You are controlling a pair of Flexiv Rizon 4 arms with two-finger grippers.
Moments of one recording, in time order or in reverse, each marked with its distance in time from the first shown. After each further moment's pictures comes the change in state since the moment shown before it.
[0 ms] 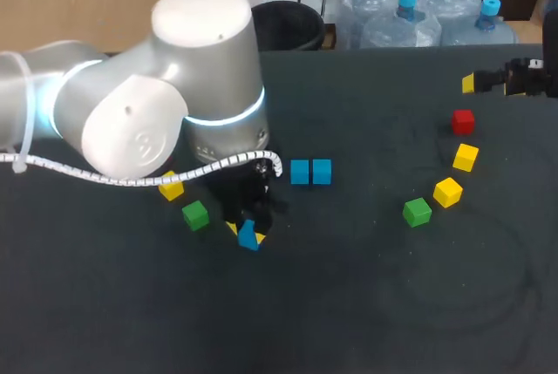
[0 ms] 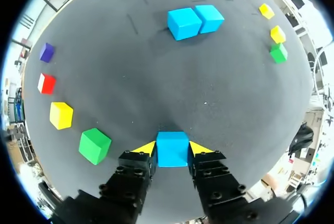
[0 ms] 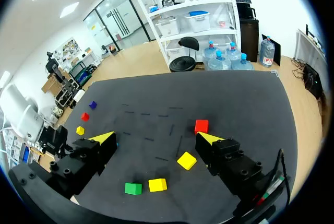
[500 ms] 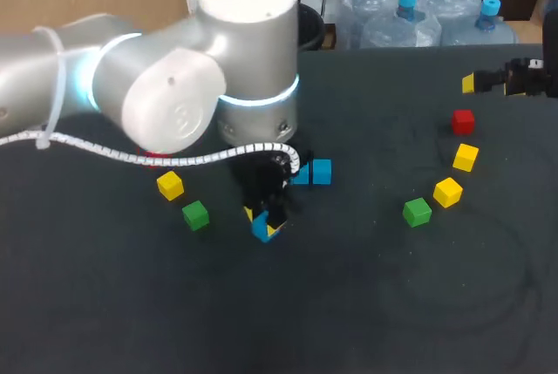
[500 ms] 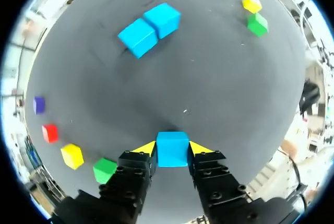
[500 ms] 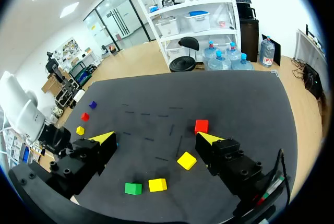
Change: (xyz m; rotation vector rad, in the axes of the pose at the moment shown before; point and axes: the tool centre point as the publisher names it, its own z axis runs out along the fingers) left arm -0.021 -0.013 -0.008 -0.031 0.066 0.337; right arm 0.000 0.000 0.000 0.000 0.000 0.000
